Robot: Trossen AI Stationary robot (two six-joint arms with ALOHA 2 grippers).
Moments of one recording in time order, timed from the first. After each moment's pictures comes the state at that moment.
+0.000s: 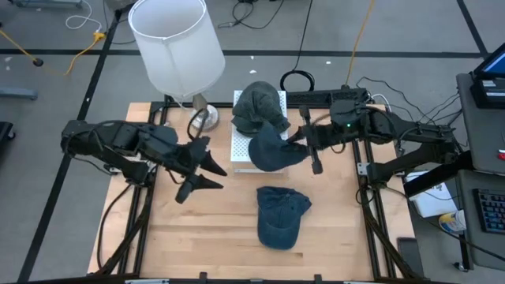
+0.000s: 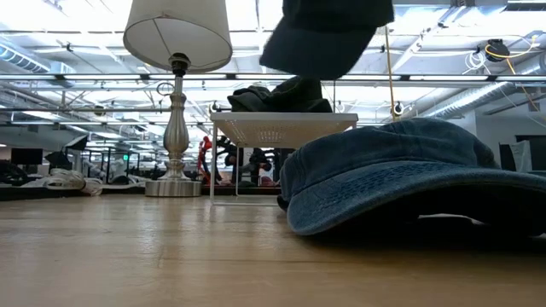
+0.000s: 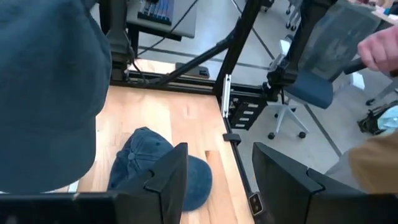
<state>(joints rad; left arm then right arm) -0.24 1.25 1.53 -0.65 0.08 -0.28 -0.02 1.24 1.47 -0.56 -0.13 -0.31</state>
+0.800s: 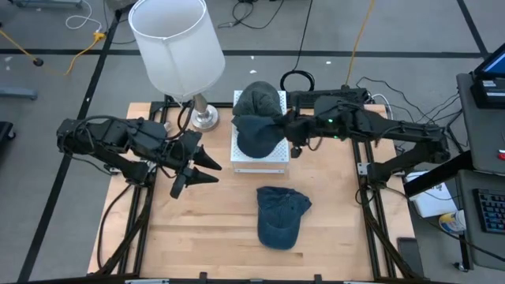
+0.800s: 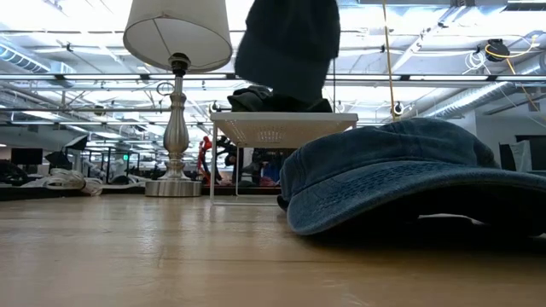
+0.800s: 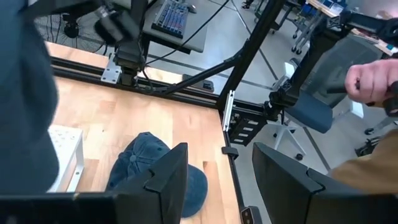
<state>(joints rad) -0.24 1.20 1.53 -0.65 0.02 -0.38 -0.09 1.33 1.47 -0.42 0.16 -0.77</state>
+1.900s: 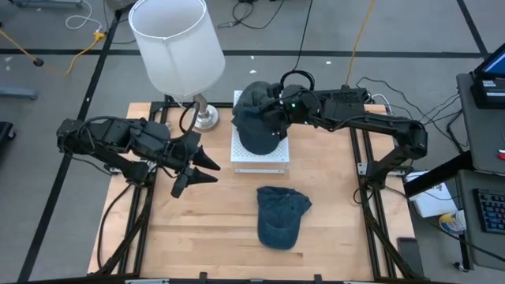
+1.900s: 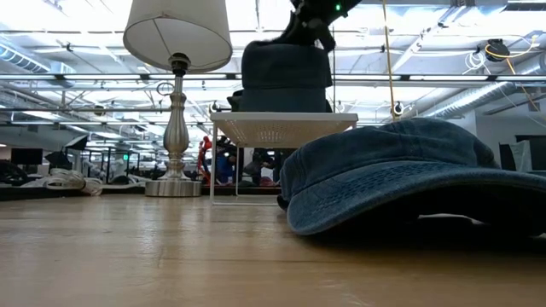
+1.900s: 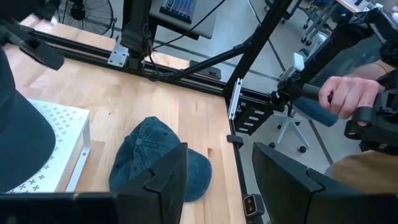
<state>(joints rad) -0.23 1.20 1.53 -0.72 0.02 -0.40 -0.29 1.56 1.47 -0.36 0.10 -0.96</state>
